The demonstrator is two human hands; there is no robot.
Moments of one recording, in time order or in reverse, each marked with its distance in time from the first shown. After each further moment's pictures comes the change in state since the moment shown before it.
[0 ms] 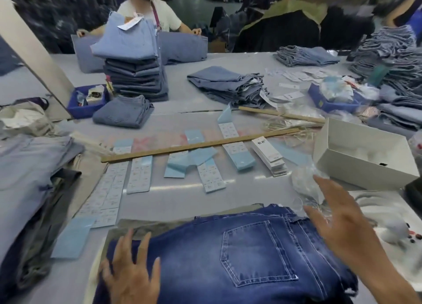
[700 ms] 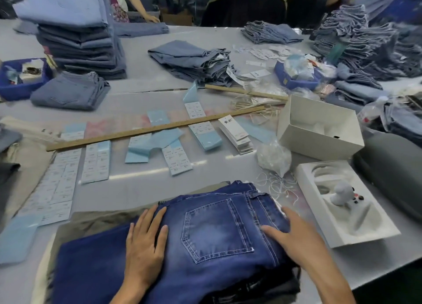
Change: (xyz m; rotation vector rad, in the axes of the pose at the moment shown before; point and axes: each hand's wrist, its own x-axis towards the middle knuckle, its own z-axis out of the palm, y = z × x) left_hand 0.012 0.054 0.077 -0.317 -0.337 0.150; right_hand -0.056 0.010 0.019 0.024 -0.457 0.608
